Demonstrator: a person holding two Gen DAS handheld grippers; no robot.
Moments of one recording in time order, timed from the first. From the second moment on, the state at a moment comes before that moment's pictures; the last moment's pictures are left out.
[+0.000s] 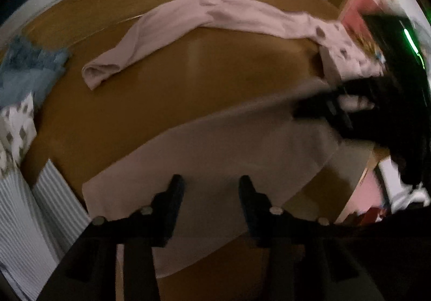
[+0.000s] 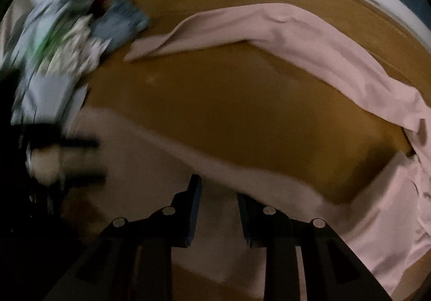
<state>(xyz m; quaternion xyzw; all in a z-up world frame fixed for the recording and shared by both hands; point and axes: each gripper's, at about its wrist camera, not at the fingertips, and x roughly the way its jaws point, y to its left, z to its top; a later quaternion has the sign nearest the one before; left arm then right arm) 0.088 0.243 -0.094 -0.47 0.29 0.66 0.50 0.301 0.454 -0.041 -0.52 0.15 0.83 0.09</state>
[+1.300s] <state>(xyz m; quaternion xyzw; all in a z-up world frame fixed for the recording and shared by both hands) 0.164 0.379 -0.078 -0.49 0.20 0.76 0.37 0.515 0.673 -0.041 -0.48 0.18 0.84 0.19</state>
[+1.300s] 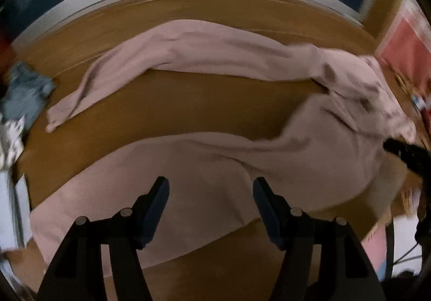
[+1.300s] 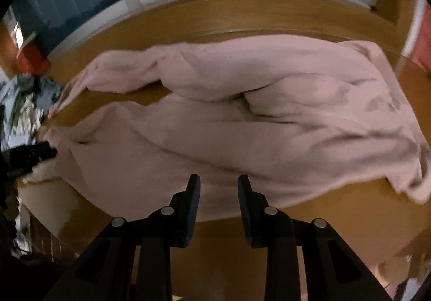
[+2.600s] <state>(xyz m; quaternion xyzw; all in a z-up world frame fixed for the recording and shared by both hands) 0.284 0.516 -0.080 -0.45 0.29 0.70 0.47 0.610 0.883 0.011 -0.49 0.15 0.82 0.26</state>
